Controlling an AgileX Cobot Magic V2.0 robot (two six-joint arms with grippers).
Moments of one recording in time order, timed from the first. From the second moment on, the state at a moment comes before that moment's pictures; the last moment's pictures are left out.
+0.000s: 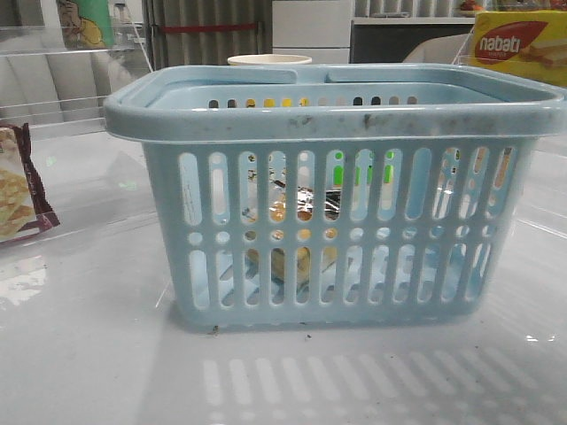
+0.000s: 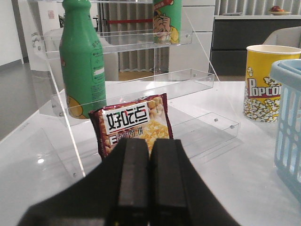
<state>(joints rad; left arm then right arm) -0.04 -0.01 0.01 -0.02 0.08 0.04 0.44 0.71 -0.74 -0.01 0.73 -0.01</state>
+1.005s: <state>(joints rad) -0.08 -0.01 0.01 -0.01 0.07 0.04 0.44 0.71 -0.74 -0.01 0.74 -0.01</state>
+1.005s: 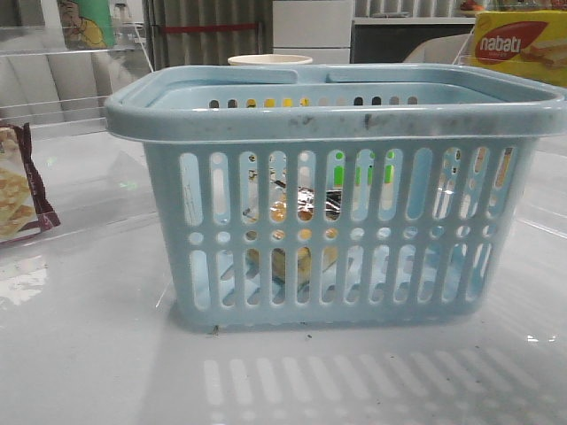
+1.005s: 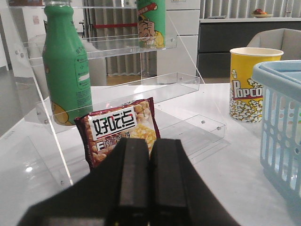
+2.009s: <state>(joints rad) -0.08 -0.01 0.01 -0.01 0.06 0.04 -0.04 0.00 0.01 -0.02 0.12 -0.03</state>
